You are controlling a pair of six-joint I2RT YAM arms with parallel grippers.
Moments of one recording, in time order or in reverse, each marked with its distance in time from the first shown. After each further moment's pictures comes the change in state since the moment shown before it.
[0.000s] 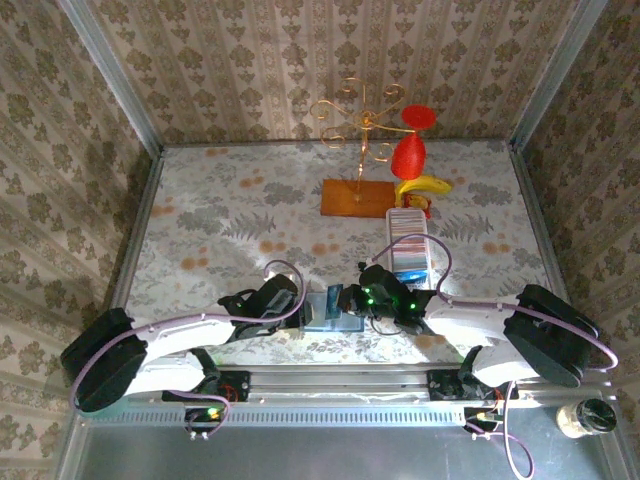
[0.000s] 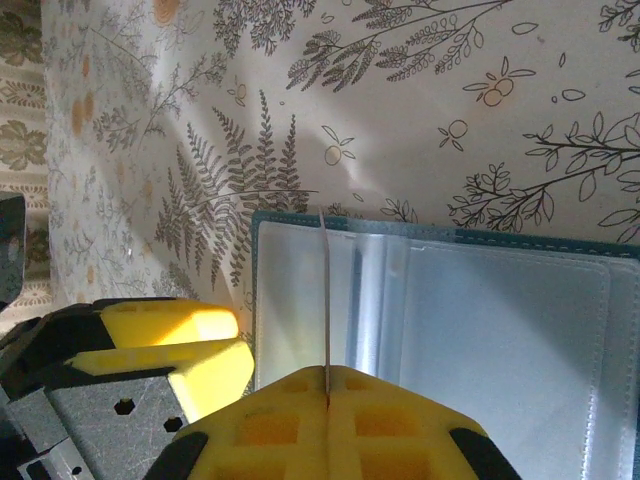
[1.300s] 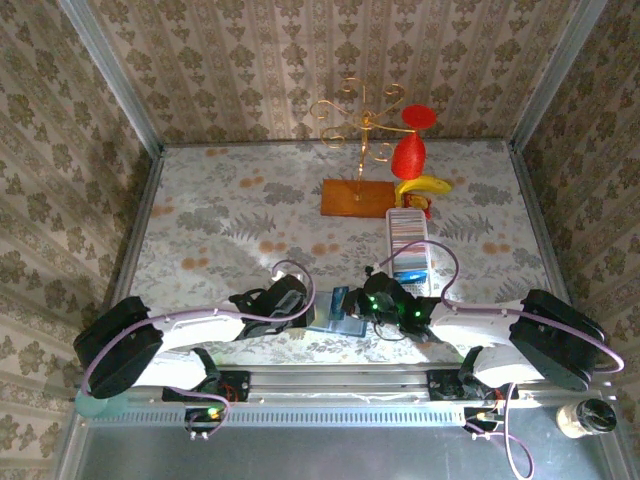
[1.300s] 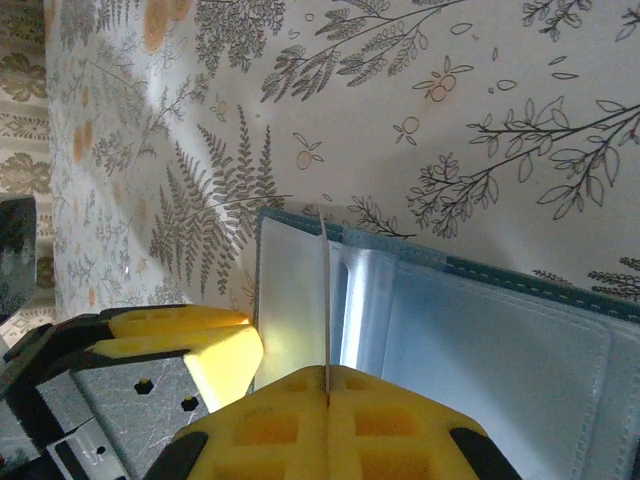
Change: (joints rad) left arm -0.041 0.096 0.030 0.059 -0.027 -0.001; right arm 0.026 -0.040 -0.072 0.052 0.073 0.064
